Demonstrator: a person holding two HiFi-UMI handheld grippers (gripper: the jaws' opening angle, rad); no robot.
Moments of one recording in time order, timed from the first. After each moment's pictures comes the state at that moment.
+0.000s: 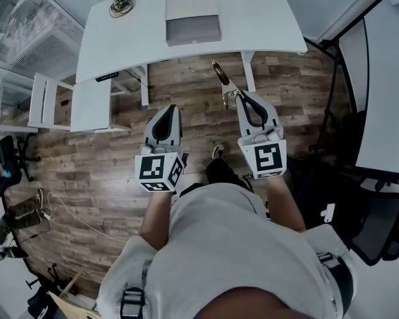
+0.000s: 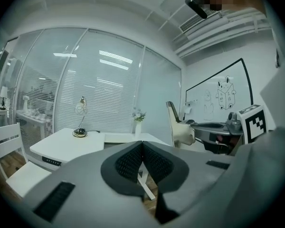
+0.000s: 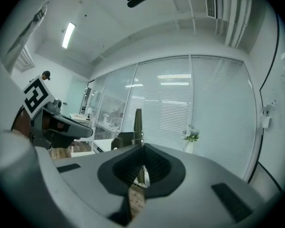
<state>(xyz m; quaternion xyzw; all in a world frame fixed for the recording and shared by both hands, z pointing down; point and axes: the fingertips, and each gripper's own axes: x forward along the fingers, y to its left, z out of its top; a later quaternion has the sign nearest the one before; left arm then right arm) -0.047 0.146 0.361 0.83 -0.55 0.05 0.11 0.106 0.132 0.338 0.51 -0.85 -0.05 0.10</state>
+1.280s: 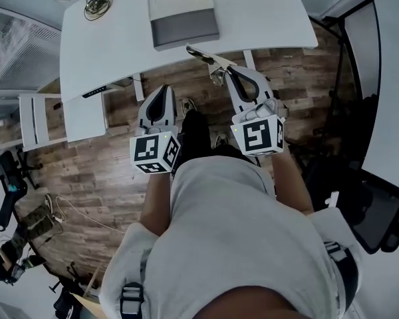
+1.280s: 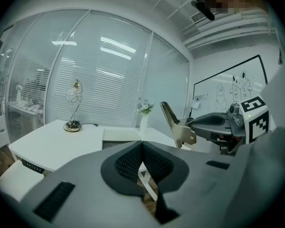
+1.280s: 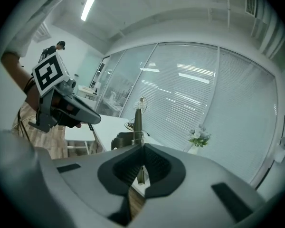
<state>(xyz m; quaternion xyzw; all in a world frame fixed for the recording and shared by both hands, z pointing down) -0.054 -0.014 0.418 0.83 -0.53 0.07 0.15 0.084 -0.023 0.385 0.46 -0.84 -0.13 0.24</state>
